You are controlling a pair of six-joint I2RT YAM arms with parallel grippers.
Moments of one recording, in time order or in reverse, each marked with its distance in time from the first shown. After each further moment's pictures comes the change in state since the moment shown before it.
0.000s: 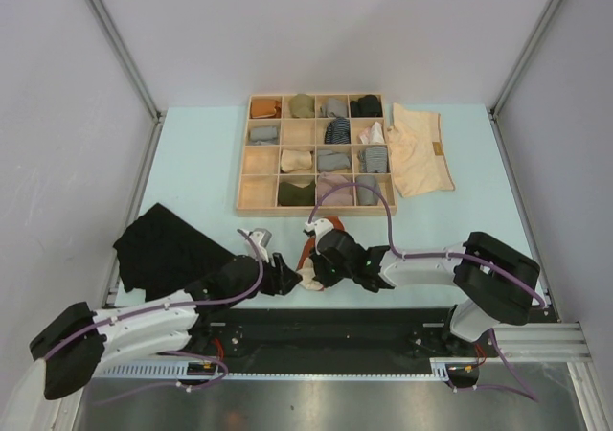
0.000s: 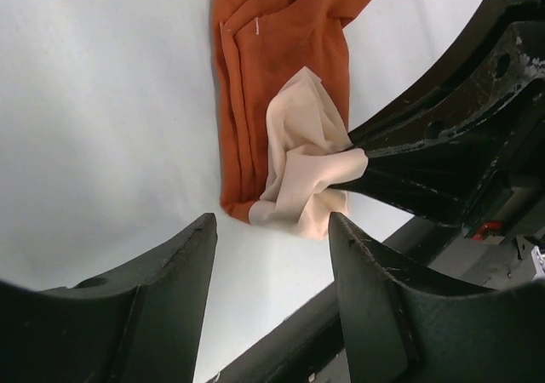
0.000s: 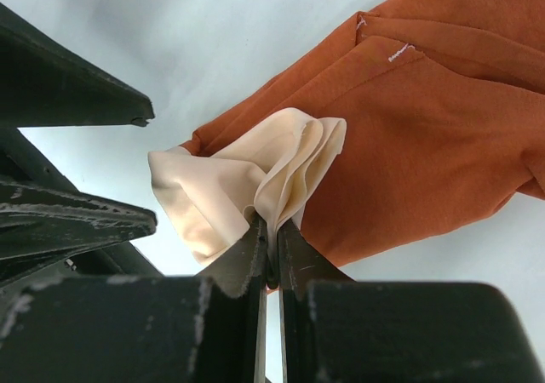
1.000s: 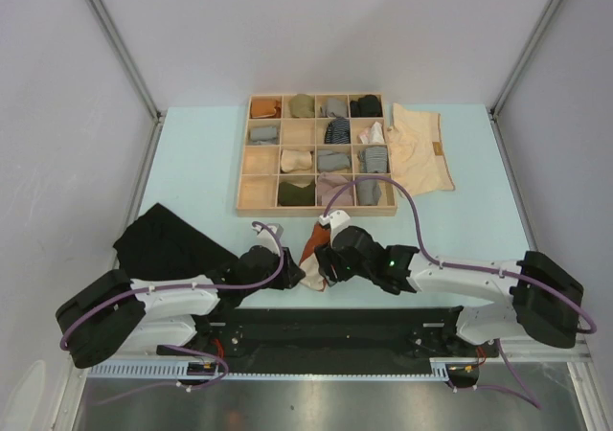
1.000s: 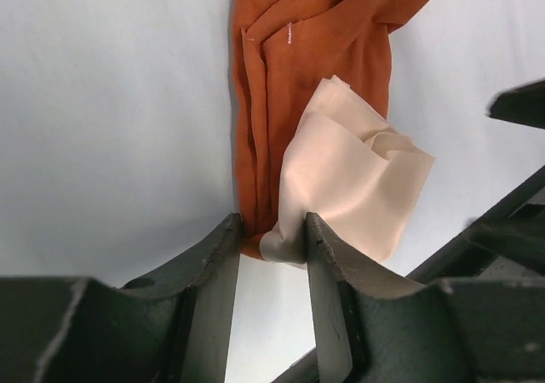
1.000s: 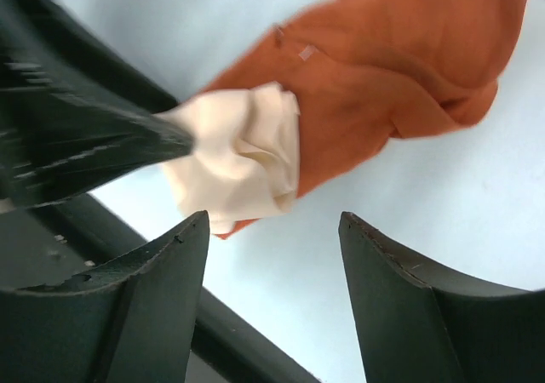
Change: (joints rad) left arm 0.017 0.322 0.091 0.126 0.005 -0.005; right arm 0.002 -0.237 -0.001 -0.223 0.142 -0.029
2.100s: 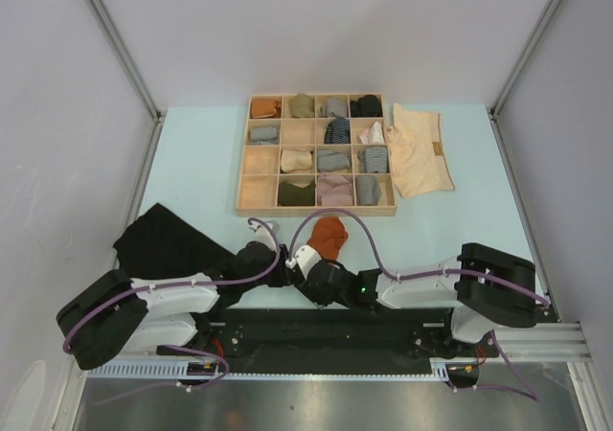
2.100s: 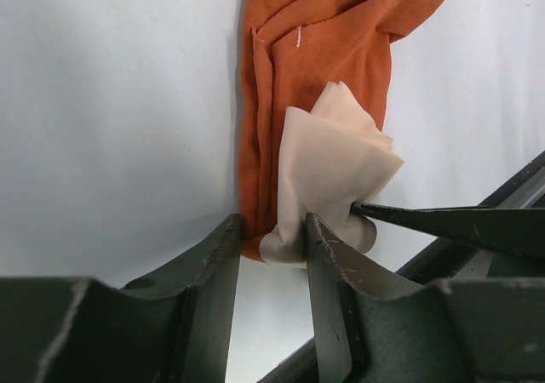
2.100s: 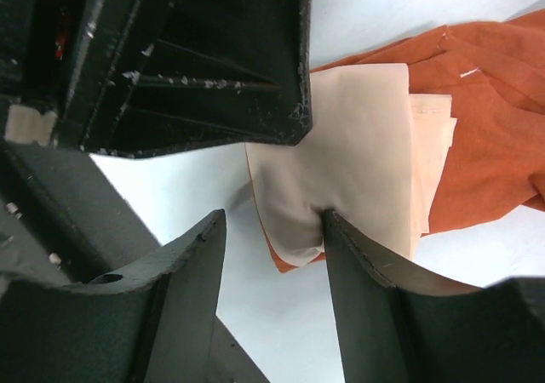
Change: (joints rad) left arm 0.063 0.009 0.005 -0.006 0.084 -0.066; right arm 0.214 0.220 -0.039 0.264 0.096 -0.225
